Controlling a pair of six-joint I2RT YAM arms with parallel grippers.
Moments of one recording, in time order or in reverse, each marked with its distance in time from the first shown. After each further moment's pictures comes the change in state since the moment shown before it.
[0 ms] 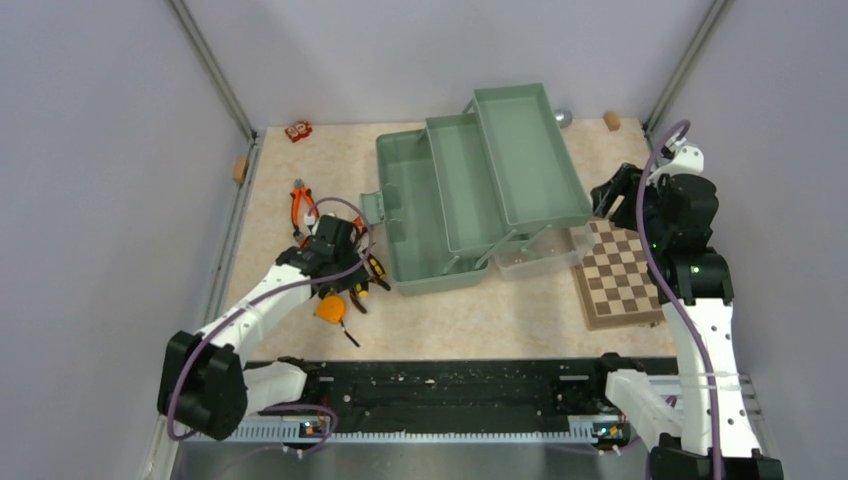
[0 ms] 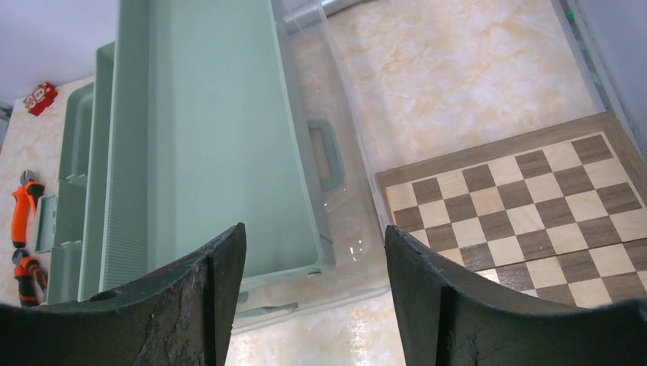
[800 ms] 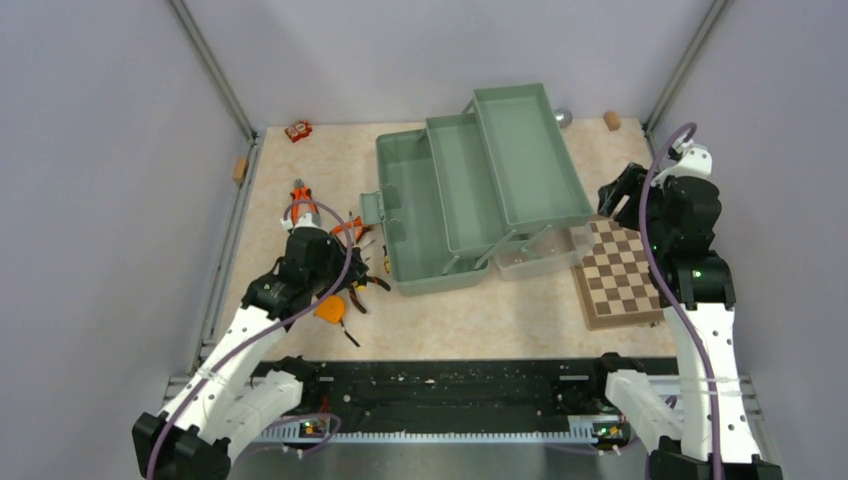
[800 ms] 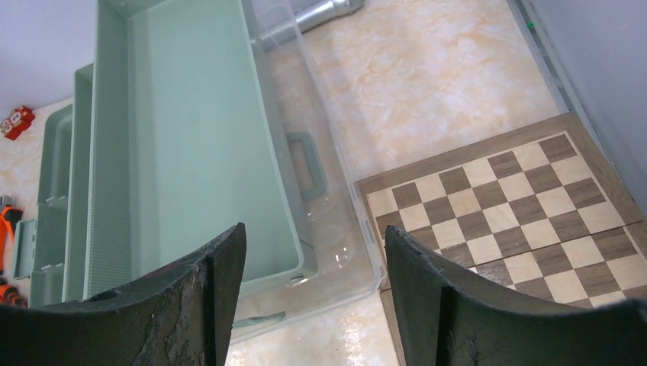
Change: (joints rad) left arm 0.000 -0.372 -0.039 -0.031 0.074 -0.057; right arm 0.000 -0.019 0.000 0.000 0.078 0.002
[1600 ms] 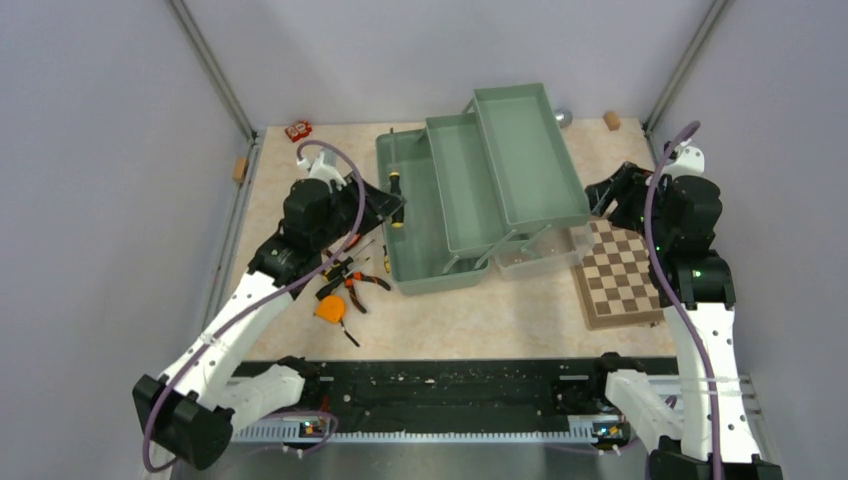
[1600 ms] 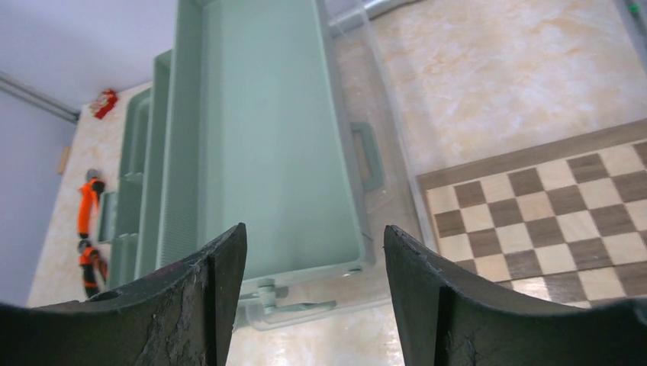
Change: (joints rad) left arm -0.056 0.144 0.242 0.353 0.166 -0.077; right arm 0.000 0.001 0.001 0.010 -0.124 0.053
